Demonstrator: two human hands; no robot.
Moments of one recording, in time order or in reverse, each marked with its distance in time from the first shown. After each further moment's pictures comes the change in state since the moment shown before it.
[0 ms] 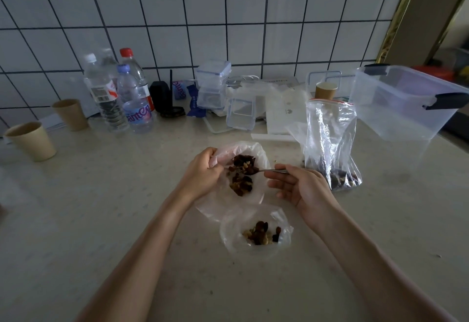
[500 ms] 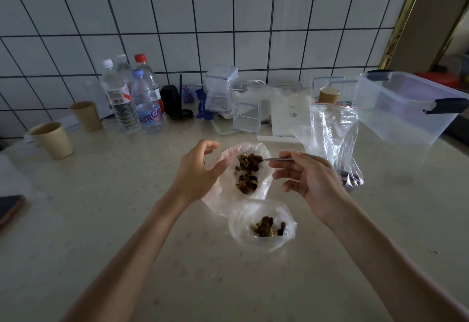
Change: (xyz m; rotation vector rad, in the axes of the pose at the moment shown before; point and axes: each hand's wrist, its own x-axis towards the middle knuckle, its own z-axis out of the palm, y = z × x) left_hand -0.028 0.014 -0.030 0.181 0.105 0.148; right_hand -0.020 -0.024 0.007 -0.092 -0.131 -0.142
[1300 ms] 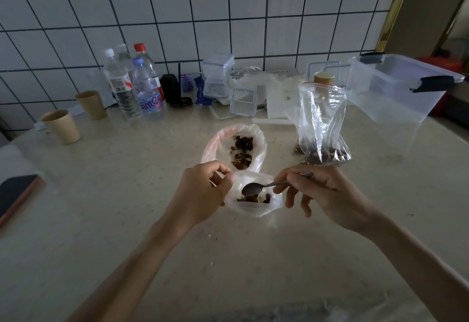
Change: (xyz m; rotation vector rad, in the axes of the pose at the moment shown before) left_hand -0.099 0.039 0.004 0.018 -0.080 -0.045; right_hand -0.087 0.001 -0.039 -0.543 -0.383 -0.279
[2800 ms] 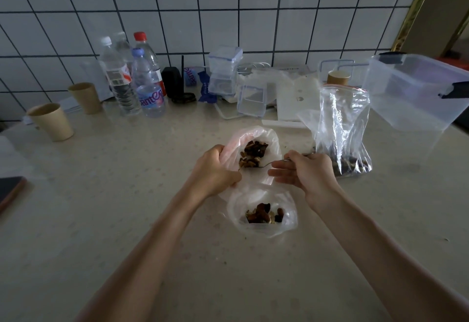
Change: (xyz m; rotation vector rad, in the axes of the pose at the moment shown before) left_hand 0.085 -0.036 0.016 -0.103 -0.100 -0.238; right_hand 0.103 0.028 0.032 0.365 0.584 0.487
